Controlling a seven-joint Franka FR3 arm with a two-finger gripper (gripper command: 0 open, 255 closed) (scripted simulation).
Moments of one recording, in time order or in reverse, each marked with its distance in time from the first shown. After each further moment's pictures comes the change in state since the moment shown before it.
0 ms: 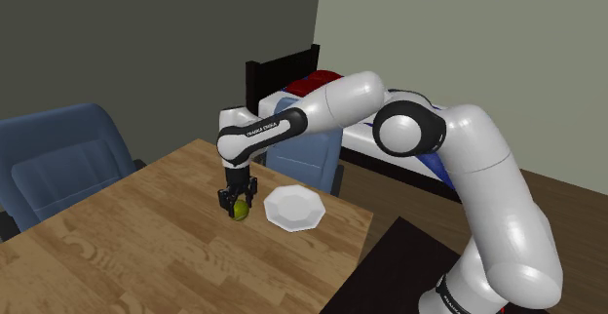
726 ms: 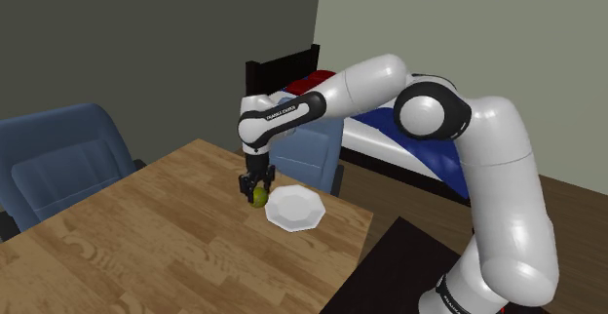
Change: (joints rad) arm -0.086 -0.144 -0.014 -0.155 0.011 -0.003 -0.087
